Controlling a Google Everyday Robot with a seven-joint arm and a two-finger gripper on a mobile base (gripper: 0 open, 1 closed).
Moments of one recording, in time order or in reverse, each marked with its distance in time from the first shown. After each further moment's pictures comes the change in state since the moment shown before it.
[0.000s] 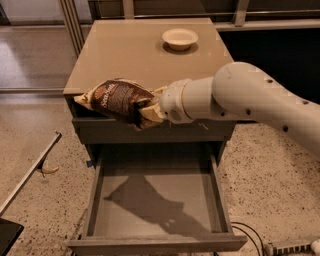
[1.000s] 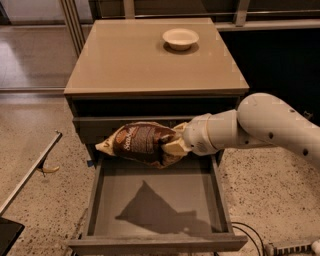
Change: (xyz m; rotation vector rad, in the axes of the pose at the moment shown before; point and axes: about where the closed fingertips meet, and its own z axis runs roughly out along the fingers) arm 0.107 0.034 -0.022 -0.161 0.090 0.089
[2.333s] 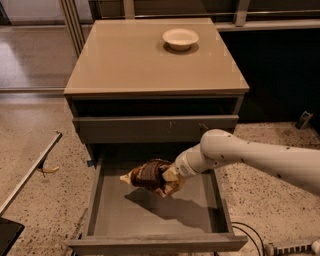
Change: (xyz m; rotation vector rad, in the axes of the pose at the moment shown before) arm 0.177 -0.029 0.129 -0.026 0.302 0.350
